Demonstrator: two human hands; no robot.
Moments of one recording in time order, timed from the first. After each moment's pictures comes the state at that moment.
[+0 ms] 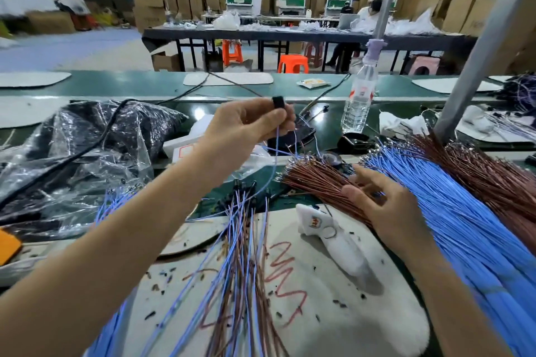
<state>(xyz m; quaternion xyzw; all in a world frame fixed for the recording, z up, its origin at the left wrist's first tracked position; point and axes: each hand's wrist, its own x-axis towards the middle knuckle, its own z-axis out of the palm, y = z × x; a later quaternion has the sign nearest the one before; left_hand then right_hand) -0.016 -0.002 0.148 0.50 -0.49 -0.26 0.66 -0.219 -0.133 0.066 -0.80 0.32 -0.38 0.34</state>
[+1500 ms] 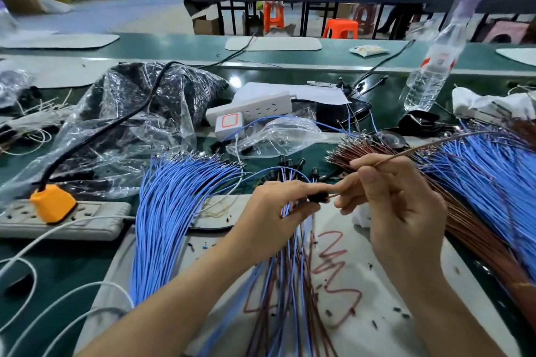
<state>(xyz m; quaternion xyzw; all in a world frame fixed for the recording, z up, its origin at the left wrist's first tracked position) -0.030 0.046 0.030 0.65 -0.57 -0.02 0.50 -0.159 -0.050 0.064 -0.72 0.07 -0.51 0.46</state>
